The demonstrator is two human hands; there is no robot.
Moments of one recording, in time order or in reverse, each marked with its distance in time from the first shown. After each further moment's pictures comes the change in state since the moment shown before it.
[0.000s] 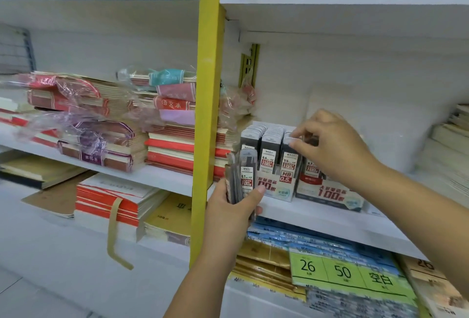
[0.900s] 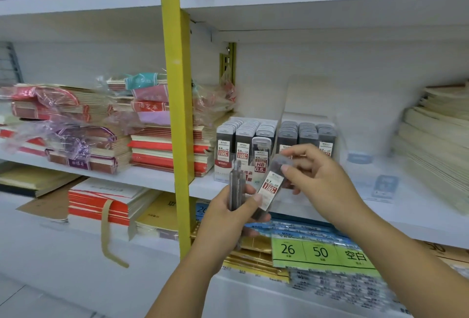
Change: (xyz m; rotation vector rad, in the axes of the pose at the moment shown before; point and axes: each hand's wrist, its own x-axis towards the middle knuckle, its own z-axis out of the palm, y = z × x) left_hand -0.024 0.001 0.015 0.108 -0.230 -0.155; right_hand -0.085 -0.003 0.001 0.900 -0.039 0.255
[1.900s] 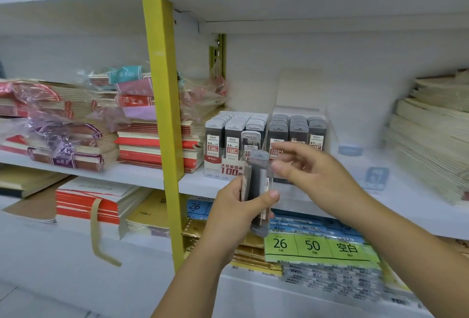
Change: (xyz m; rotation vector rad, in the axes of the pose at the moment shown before) left_hand 0.008 -0.001 0.024 0.045 -0.098 0.100; right_hand 0.000 0.003 -0.017 -0.171 -0.117 0.037
